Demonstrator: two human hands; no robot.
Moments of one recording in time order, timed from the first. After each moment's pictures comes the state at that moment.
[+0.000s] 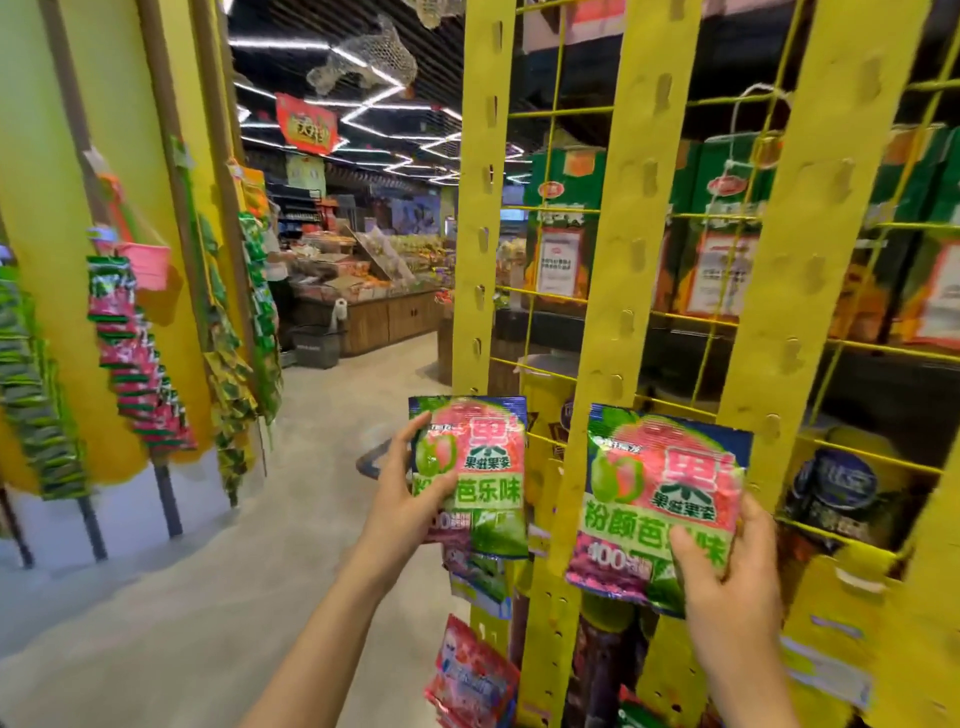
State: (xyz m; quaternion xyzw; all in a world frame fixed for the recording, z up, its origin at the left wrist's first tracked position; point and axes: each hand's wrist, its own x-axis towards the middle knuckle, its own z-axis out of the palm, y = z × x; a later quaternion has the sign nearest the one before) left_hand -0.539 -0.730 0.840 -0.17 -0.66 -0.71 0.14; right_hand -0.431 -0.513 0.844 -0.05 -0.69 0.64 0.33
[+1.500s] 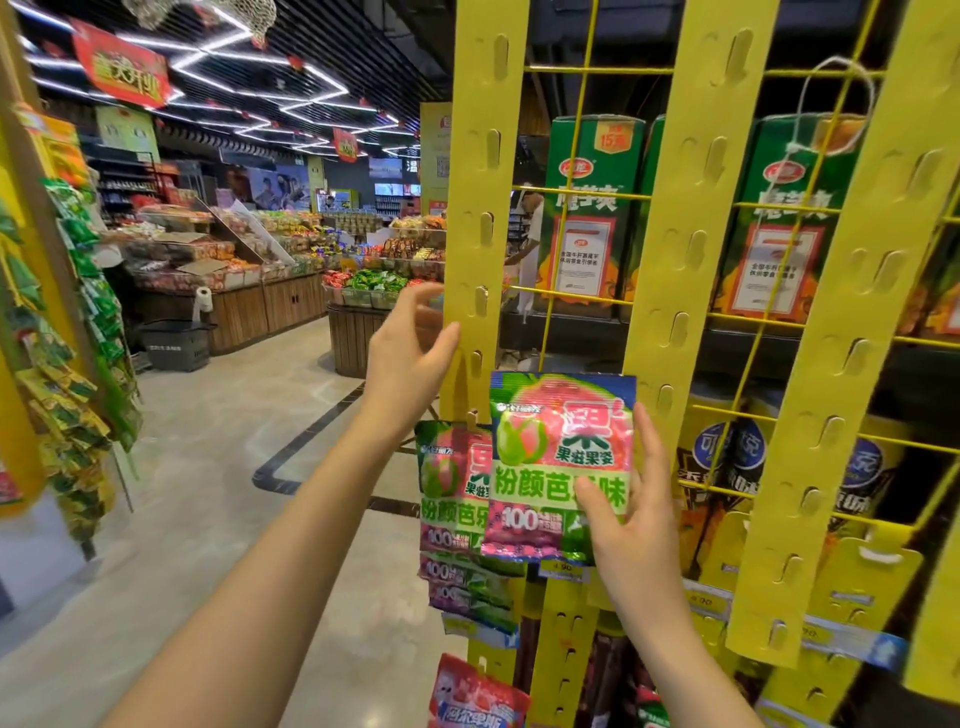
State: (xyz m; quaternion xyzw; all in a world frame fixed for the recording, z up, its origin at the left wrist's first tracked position) left_hand -0.661 -0.735 0.946 -0.31 -0.73 -0.55 0.28; right_hand -0.506 -0.605 0.866 -0.01 -0.70 0.61 0.38
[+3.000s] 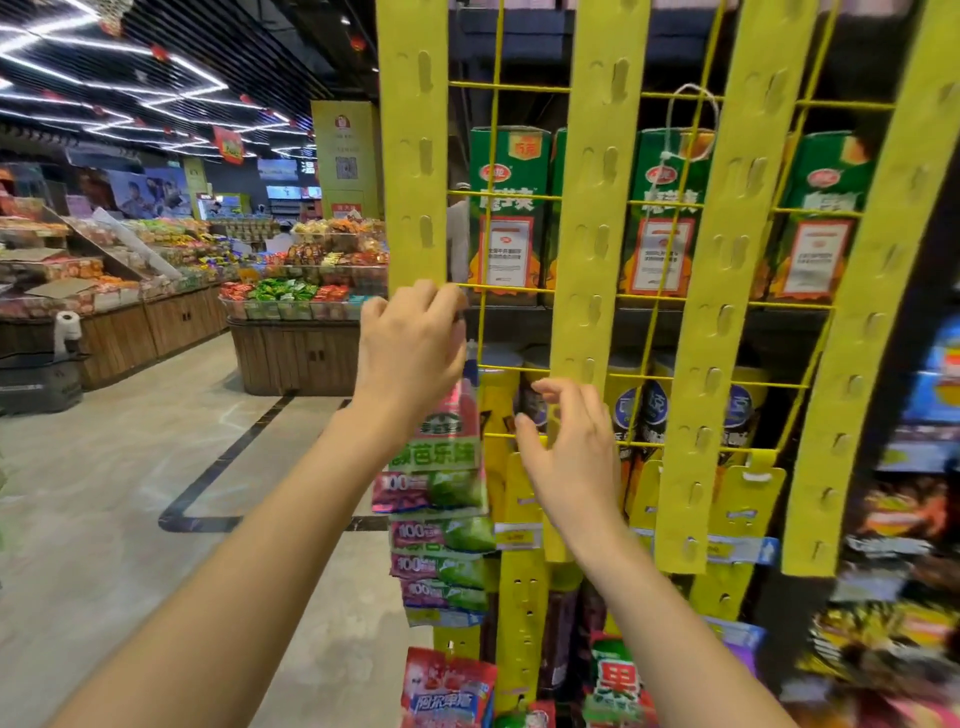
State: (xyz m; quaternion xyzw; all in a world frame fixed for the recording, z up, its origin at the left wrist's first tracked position) left_hand -0.635 -0.712 0.960 -0.40 -0.74 -0.22 0.49; right_hand -0.518 -0.611 0.890 -0.19 -0.84 0.25 0.45
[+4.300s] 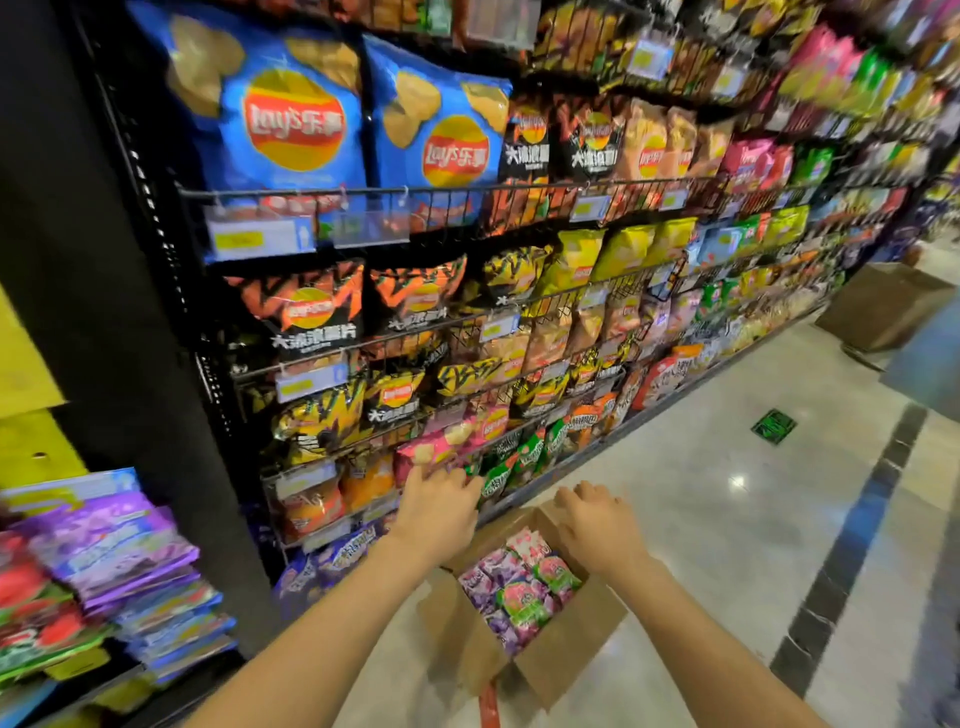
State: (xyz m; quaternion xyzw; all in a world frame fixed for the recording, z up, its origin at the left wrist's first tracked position) left_hand -0.159 -0.298 0.677 -0.71 -0.70 0.02 -0.01; right_hand 0.031 -0.231 0.668 -0.51 -0.86 0.01 -0.04
